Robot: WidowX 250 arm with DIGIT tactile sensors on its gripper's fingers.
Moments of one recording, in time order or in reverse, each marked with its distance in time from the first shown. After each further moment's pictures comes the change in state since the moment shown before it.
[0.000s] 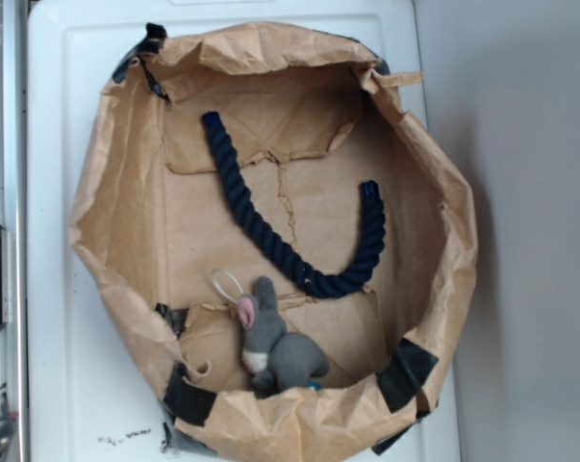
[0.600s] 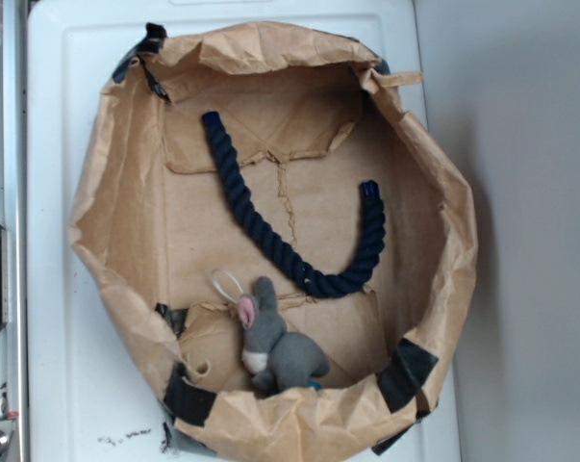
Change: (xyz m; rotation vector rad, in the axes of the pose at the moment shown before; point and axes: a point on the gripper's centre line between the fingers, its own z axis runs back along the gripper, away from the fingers) arm -0.018 -0.013 0.011 -0.041 -0.083 -0.165
